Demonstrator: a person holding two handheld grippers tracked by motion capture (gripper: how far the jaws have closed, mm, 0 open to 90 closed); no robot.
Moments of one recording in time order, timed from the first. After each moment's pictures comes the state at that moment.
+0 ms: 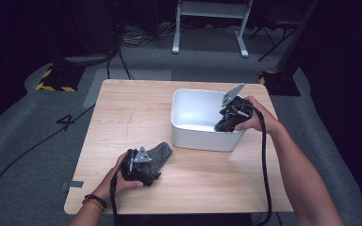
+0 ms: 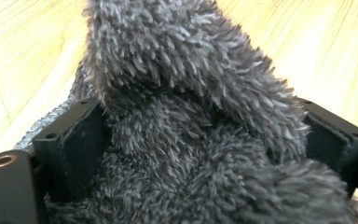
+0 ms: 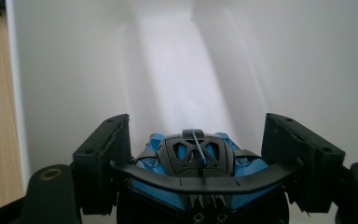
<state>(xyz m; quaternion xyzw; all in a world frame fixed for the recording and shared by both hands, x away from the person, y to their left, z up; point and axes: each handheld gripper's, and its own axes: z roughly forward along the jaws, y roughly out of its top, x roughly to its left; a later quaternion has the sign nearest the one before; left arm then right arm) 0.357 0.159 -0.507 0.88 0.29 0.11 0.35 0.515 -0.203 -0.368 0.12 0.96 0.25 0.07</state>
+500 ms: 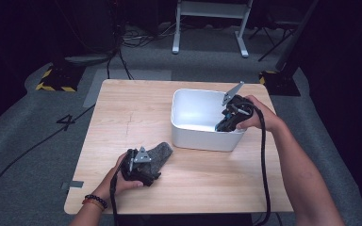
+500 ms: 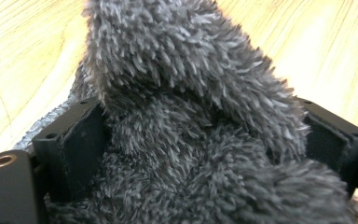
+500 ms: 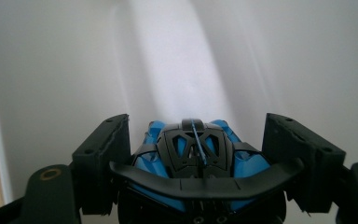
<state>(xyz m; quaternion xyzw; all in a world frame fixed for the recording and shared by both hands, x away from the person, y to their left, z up) 0.357 0.159 -0.507 0.88 0.29 0.11 0.35 0.521 -0.206 -0.367 0.14 0.96 0.22 0.06</state>
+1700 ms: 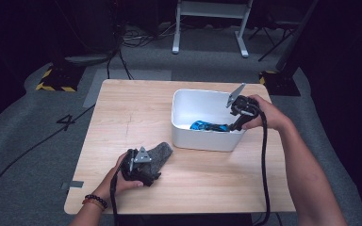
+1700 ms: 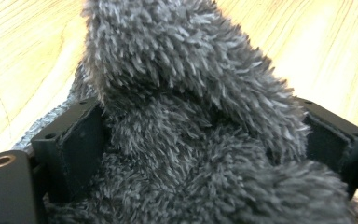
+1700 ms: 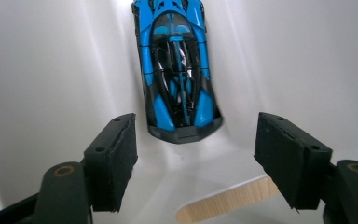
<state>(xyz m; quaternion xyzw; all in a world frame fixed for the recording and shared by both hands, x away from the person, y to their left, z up) 0.357 0.158 -0.507 0.88 0.29 0.11 0.35 0.515 -0.217 -0.360 0.14 0.97 0.15 0.10</state>
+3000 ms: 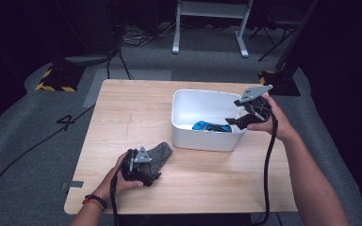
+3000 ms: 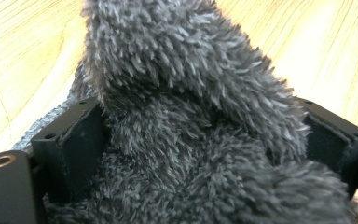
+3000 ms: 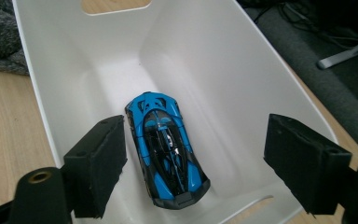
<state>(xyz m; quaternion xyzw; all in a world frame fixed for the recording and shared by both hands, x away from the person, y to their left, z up) 0.357 0.158 -0.507 0.88 0.29 0.11 0.35 0.476 -0.240 -0.334 0.18 0.90 0.34 0.20</state>
